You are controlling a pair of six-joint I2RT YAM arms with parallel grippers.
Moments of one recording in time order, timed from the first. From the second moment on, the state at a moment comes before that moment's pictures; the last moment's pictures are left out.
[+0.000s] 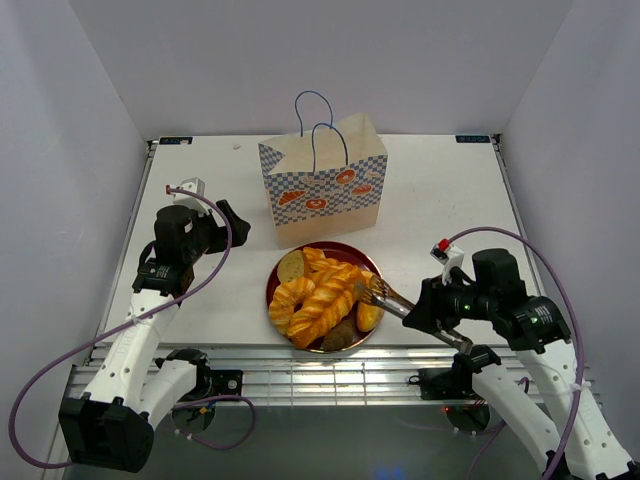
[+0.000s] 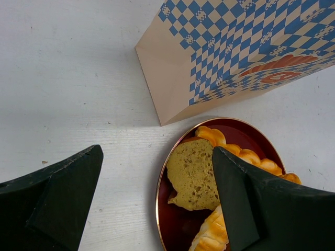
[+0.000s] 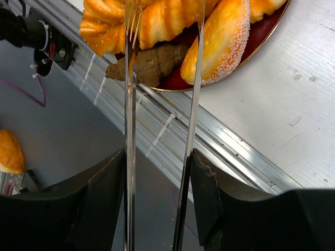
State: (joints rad) left arm -0.15 0.91 0.76 -0.28 0.14 -0.38; right arm 0.36 0.58 0.81 -1.06 -0.59 0.17
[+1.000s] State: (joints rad) left arm -0.15 0.91 0.76 -0.28 0.14 -0.38; right arm 0.43 0.61 0.80 -1.11 -0.38 0.23
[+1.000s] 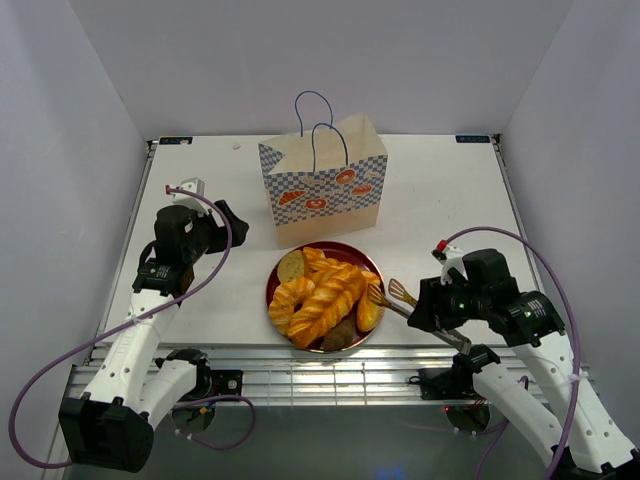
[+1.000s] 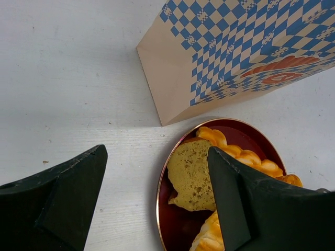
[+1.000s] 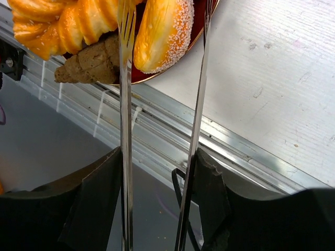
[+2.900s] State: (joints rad) left arm -0.15 0.89 0.76 -0.28 0.08 -0.42; right arm 0.43 0.70 0.94 -1.10 -0.32 0.25
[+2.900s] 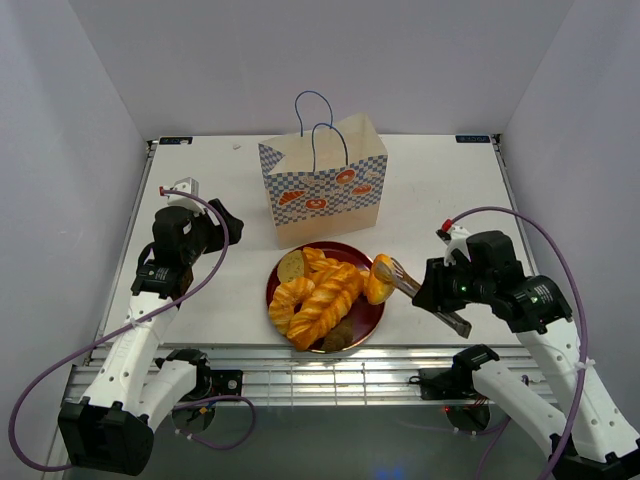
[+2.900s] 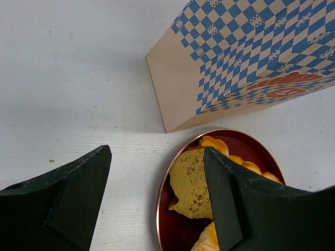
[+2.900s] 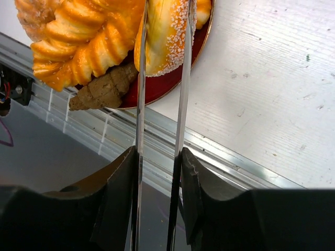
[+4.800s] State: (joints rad) left arm -0.15 0.89 0.76 -0.26 0.19 -0.42; right arm 0.43 1.56 1.84 -0.78 -0.23 0.22
